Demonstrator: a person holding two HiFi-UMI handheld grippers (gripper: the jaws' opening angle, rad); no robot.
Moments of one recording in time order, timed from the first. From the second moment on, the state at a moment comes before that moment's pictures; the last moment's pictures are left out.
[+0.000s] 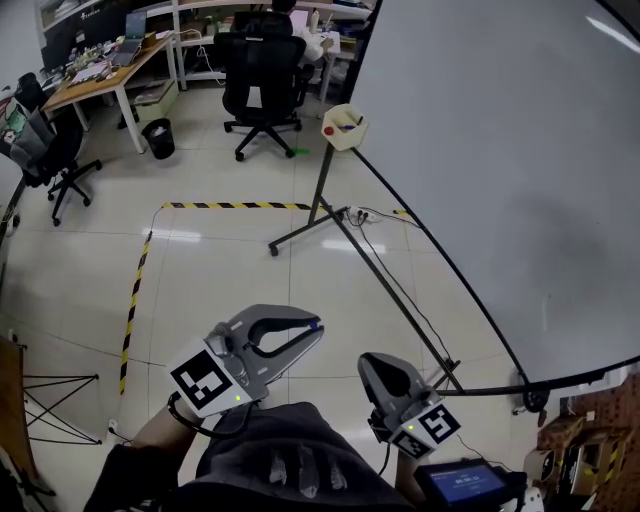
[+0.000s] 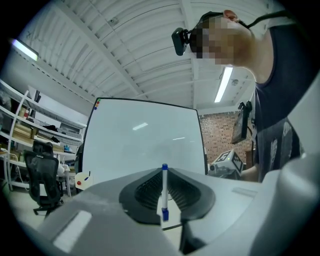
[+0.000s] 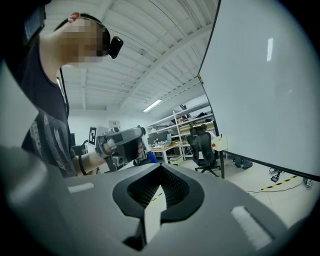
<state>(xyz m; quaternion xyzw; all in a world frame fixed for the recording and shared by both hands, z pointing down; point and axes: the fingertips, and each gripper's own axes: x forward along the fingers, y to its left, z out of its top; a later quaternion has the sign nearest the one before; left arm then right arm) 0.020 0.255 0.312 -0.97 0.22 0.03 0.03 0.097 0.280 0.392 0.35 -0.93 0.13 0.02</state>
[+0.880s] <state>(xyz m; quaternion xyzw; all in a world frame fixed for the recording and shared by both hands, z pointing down) -0.094 0.151 0.291 -0.98 0.19 0.08 0.01 -0.012 0.184 0.378 0.38 -0.92 0.09 0.05</state>
